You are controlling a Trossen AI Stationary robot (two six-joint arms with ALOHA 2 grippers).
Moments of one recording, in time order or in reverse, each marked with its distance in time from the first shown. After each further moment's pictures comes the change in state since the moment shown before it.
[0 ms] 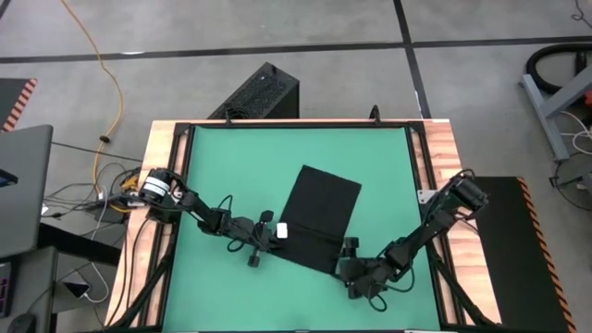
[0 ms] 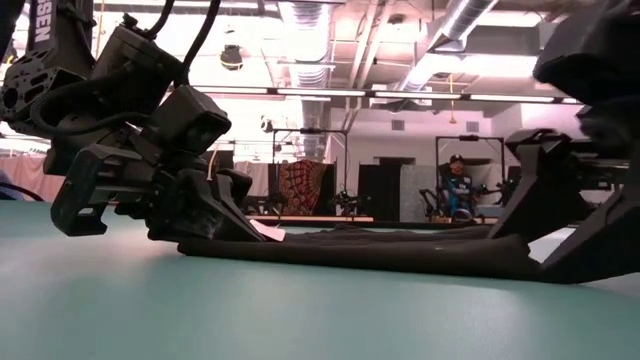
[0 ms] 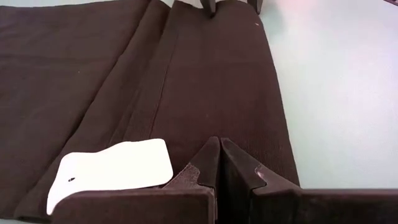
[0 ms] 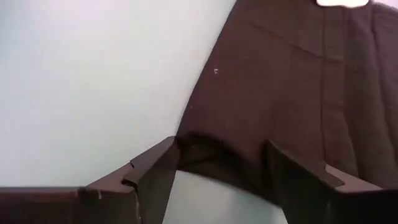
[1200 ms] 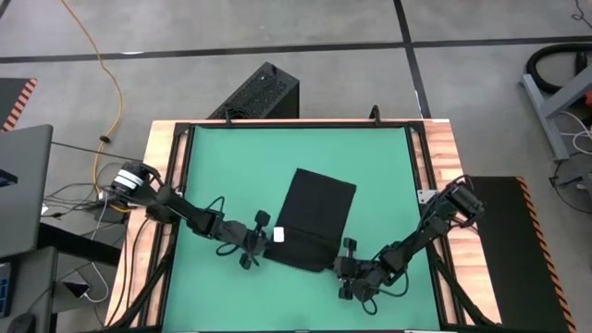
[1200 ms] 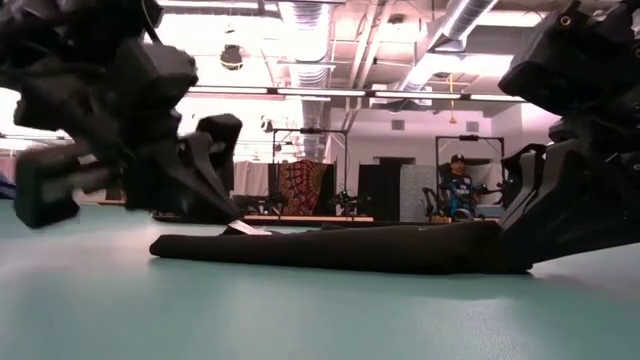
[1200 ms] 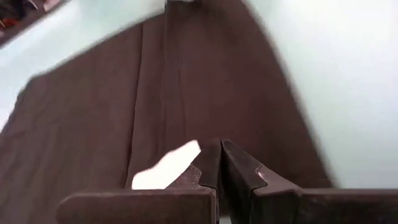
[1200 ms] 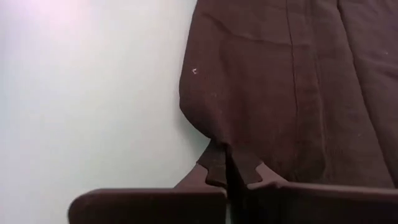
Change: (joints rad) left arm -0.076 -0.240 0.003 -0.207 -0.157 0.367; right arm 0.023 0.057 0.065 0.030 0.009 0.227
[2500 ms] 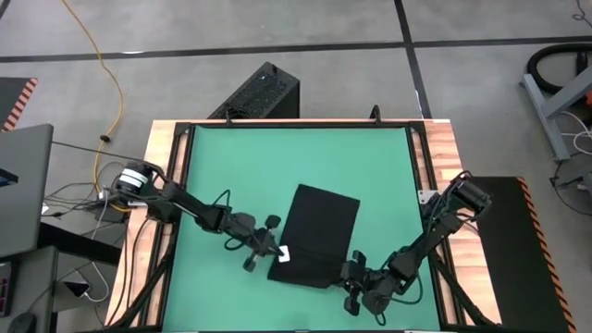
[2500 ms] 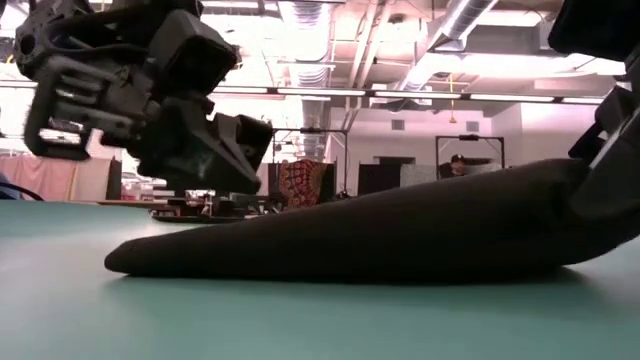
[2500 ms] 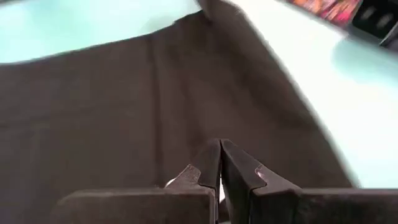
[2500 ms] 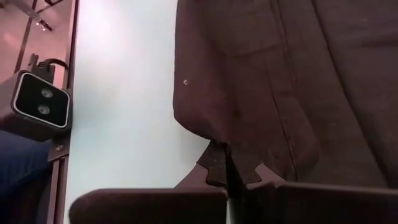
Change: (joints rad) left arm 0.076 0.023 0.094 0.003 0.331 -0.221; right arm 0.090 -0.163 0.056 -0.064 -0.012 0.357
